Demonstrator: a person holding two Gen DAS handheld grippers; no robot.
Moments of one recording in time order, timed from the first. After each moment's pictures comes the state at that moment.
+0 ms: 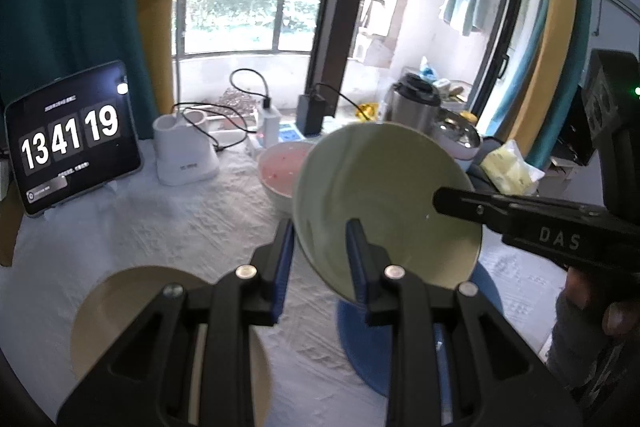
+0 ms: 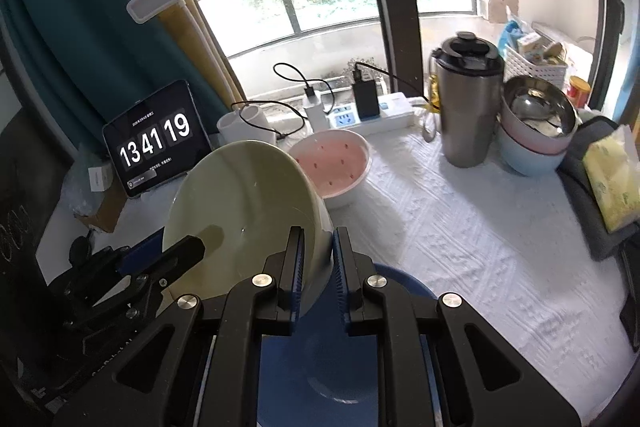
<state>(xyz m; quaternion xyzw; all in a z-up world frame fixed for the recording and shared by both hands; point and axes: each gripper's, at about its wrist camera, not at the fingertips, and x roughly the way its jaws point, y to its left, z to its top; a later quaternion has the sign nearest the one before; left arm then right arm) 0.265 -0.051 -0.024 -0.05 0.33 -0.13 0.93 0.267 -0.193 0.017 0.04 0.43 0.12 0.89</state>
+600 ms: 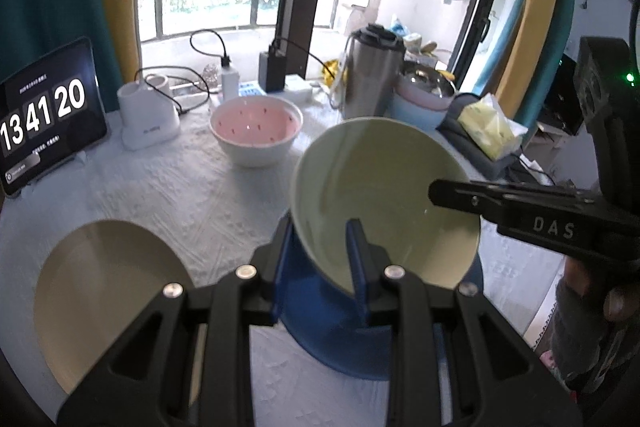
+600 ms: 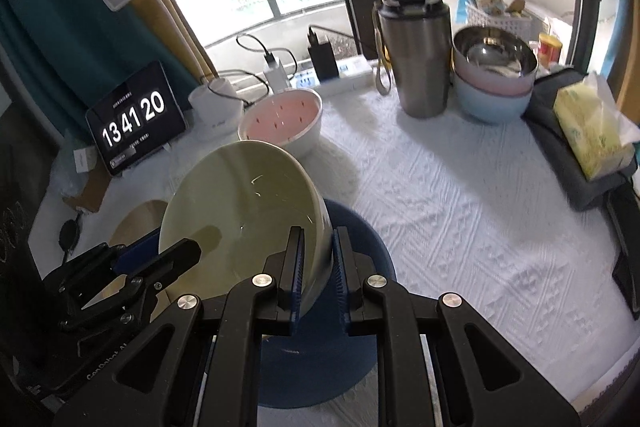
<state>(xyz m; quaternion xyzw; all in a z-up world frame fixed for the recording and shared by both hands) 0.243 -0.092 -0.052 -0.03 0.37 -0.16 0.91 0.237 -0.239 -0.010 0.05 0.47 0.10 0.88</state>
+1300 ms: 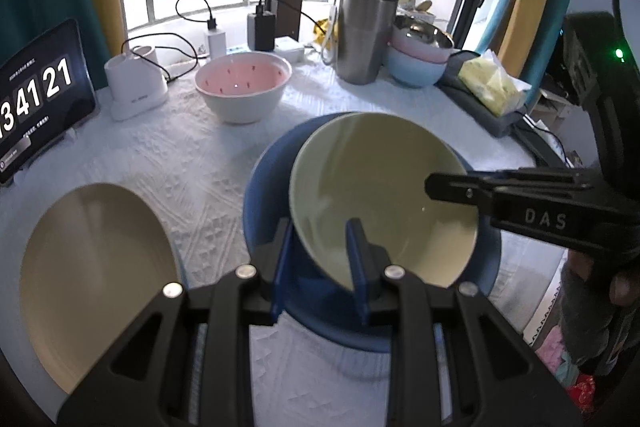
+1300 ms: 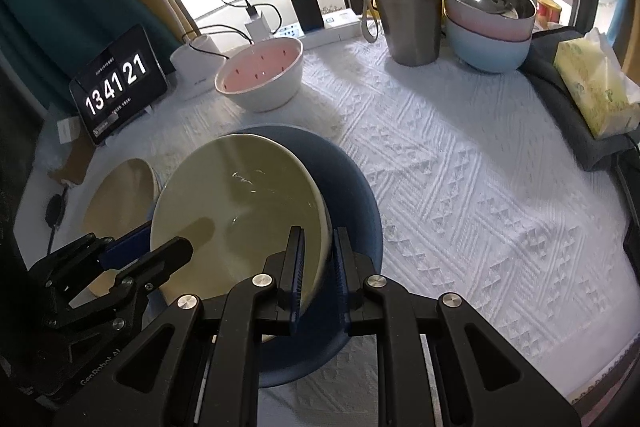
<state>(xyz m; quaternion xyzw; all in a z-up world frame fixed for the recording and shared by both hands) 0.232 -0.106 -0.085 0.01 0.40 -0.16 0.90 0.229 -0.247 -0.048 0.04 0.51 0.09 0.85</state>
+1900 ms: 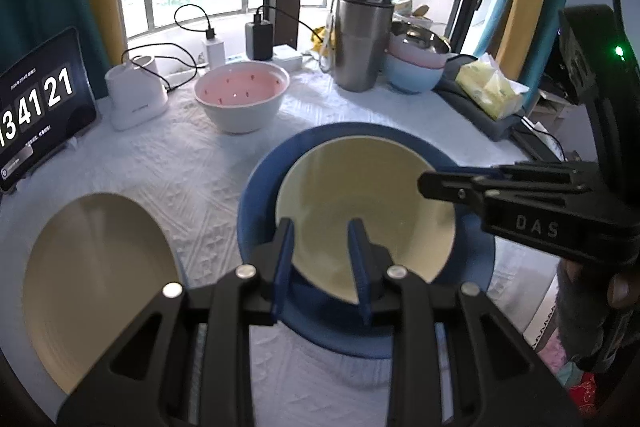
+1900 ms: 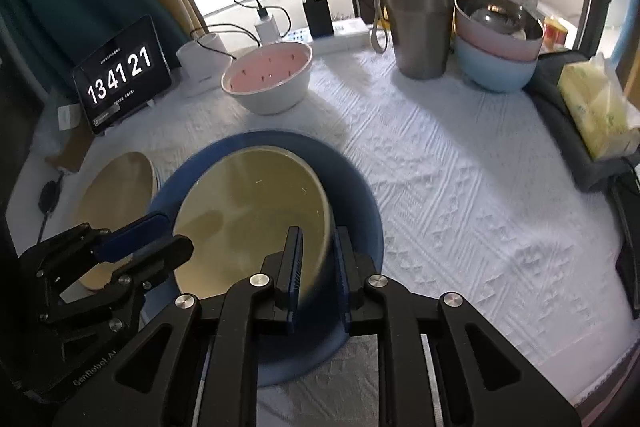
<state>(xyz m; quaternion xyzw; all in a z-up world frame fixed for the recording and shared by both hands) 0.231 -0.108 -0.080 0.01 0.40 -0.16 0.90 0.229 -0.241 -0.044 0.01 0.50 0.10 0.86</state>
